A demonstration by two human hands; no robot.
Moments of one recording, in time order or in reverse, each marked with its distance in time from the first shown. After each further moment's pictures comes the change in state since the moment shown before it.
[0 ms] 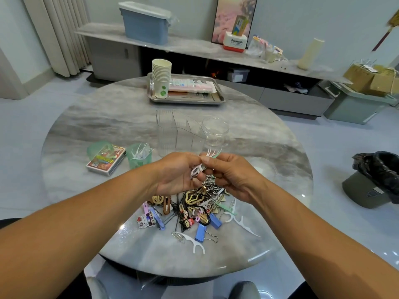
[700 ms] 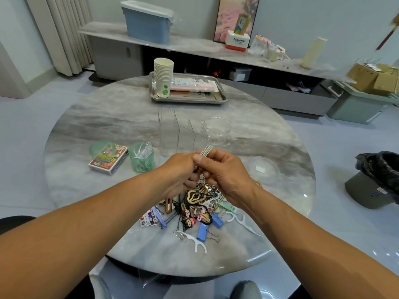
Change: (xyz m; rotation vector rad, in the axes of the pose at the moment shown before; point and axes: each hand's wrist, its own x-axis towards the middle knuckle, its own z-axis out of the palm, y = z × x) left_hand 0.012 -0.013 0.006 0.138 0.344 0.115; right_hand 0.003 0.016 0.018 -0.002 0.002 -0.224
